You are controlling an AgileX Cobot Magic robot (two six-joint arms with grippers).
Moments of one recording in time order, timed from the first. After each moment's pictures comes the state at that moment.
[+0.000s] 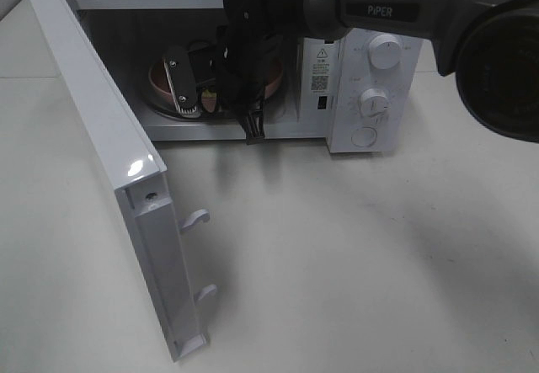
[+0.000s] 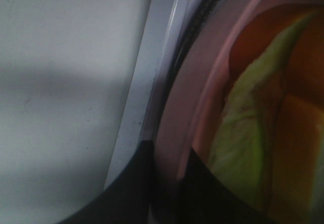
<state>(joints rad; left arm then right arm) 0.03 0.00 -0.50 -0.07 1.04 0.06 0.63 2.40 -2.02 -0.17 0.70 -1.15</state>
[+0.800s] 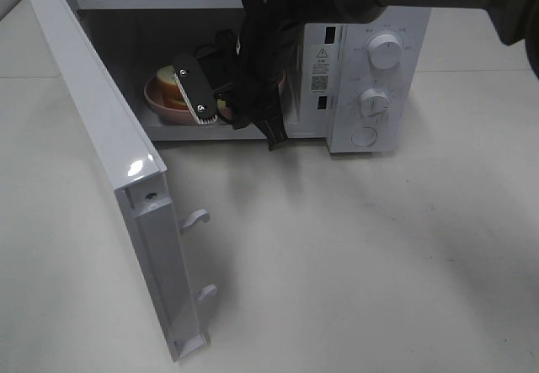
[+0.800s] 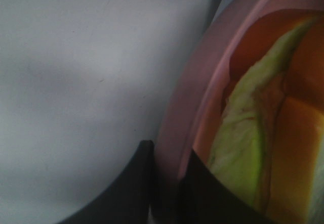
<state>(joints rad) 0.03 0.00 -0.50 -0.07 1.04 0.06 0.63 2.26 -1.82 -0.08 0.70 -1.37</state>
